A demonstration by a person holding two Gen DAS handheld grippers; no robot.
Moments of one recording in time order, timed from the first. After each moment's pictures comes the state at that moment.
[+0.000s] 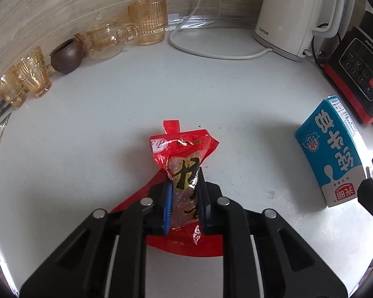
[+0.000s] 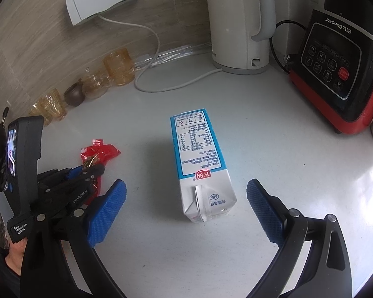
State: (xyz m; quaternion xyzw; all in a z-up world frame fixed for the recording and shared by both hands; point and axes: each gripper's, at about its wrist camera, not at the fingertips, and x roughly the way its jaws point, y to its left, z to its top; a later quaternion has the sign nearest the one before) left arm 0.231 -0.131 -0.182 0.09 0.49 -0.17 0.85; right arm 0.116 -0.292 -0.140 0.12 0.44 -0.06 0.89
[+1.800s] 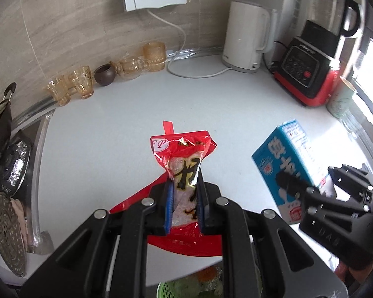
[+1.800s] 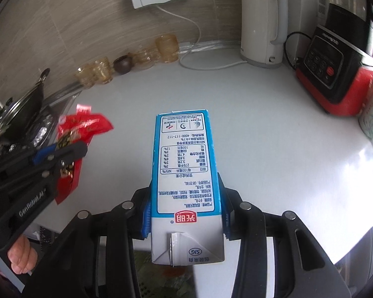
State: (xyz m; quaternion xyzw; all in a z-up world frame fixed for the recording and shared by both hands) left arm 0.051 -0.068 -0.063 0.09 0.43 -0.18 0.88; right arm -0.007 -0.223 -0.089 0.08 0.47 0.00 0.88
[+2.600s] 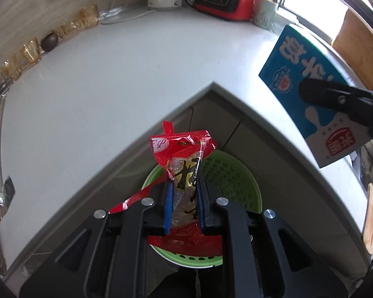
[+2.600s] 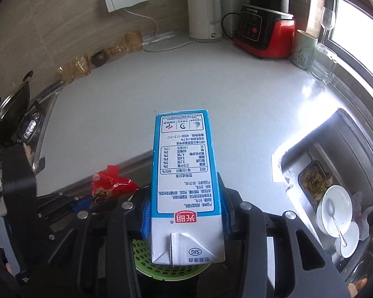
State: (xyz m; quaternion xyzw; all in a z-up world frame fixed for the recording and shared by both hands) left arm -0.093 -0.008 -0.149 0.17 0.48 -0.36 0.78; right arm -0.179 -0.158 -0.087 0.12 0.46 -0.15 0.87
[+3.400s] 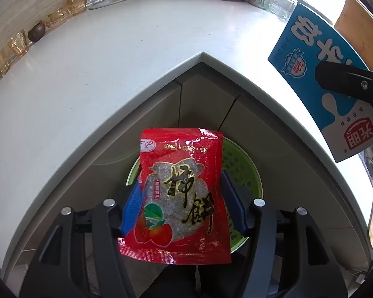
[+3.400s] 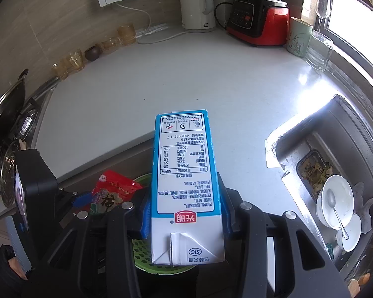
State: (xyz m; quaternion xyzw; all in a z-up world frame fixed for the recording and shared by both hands) left arm -0.108 -0.024 -0.182 0.19 0.51 -0.36 0.76; right arm -0.191 -0.172 -0.101 0.13 0.47 -0.15 0.86
